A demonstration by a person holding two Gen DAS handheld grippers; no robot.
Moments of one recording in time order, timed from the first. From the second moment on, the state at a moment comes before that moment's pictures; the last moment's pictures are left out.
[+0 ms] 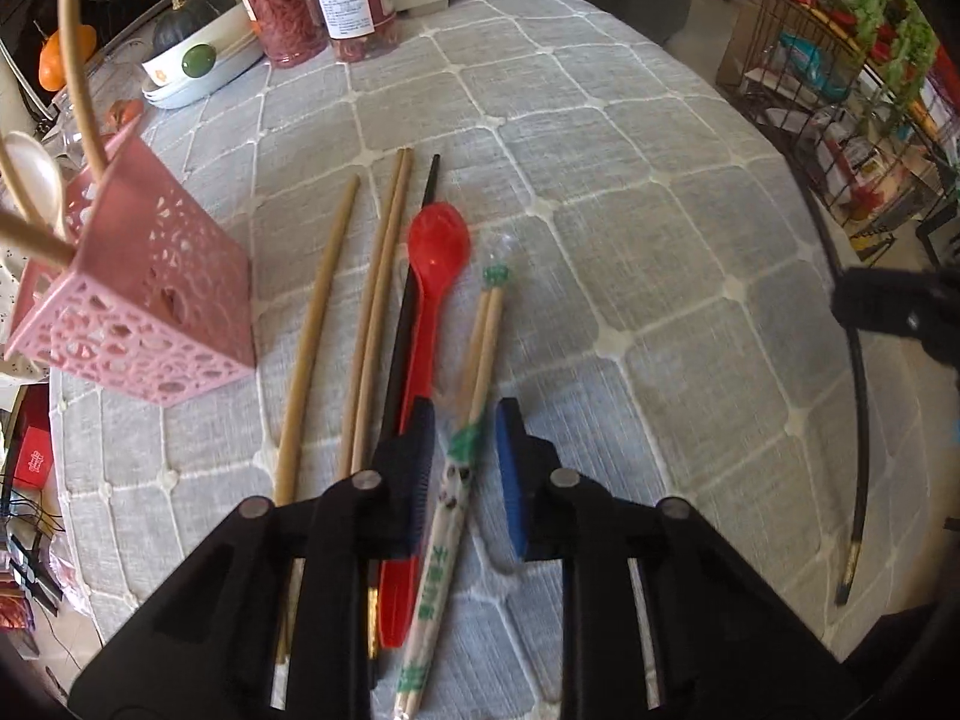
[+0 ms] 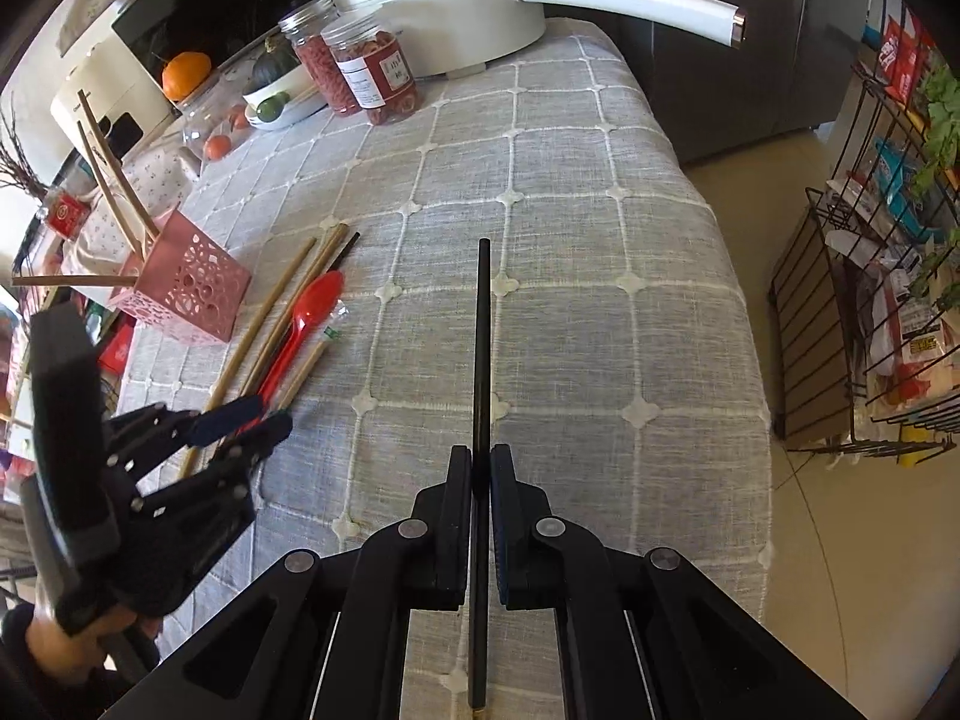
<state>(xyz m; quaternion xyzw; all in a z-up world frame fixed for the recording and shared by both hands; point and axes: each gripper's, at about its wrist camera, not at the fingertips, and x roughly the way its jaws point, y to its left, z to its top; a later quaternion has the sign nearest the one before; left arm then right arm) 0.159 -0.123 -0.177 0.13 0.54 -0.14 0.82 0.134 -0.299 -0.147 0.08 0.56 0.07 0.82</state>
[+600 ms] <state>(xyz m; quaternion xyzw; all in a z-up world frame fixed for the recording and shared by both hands) 0.142 -0.156 -0.179 0.18 0.54 -0.16 0.81 0.120 -0.312 -0.128 0.10 0.54 0.06 0.83</state>
